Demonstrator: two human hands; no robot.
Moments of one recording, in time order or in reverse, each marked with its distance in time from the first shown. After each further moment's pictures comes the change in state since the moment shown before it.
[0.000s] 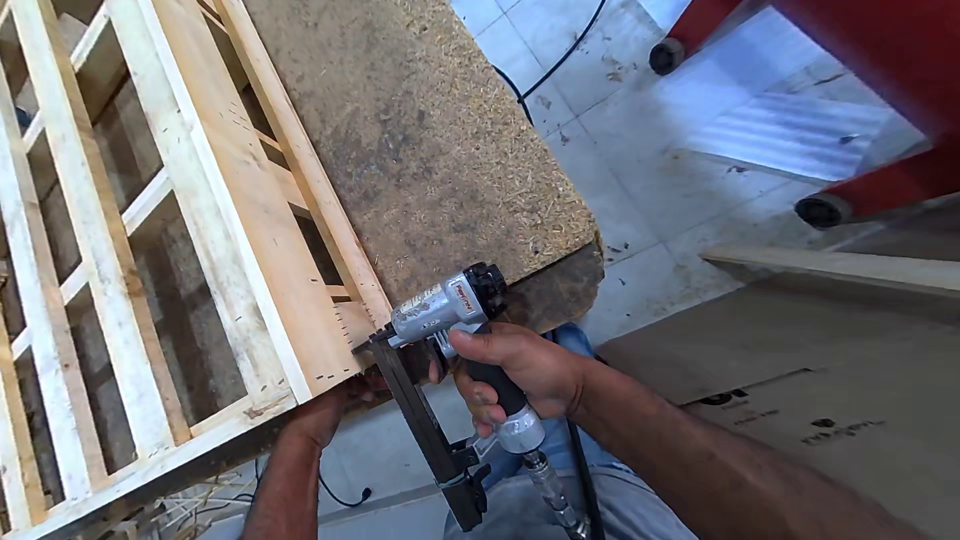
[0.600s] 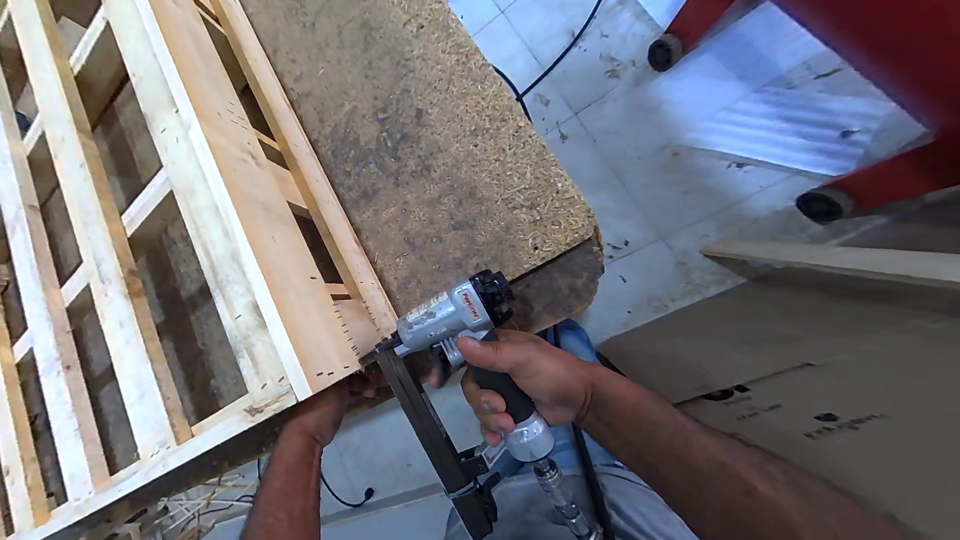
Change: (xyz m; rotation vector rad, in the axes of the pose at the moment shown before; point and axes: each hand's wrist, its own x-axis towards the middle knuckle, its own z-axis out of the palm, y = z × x) left_hand -0.001 -0.001 0.001 -0.031 -0.024 0.022; right_hand -0.008 0.010 -0.002 0.014 0.001 0.005
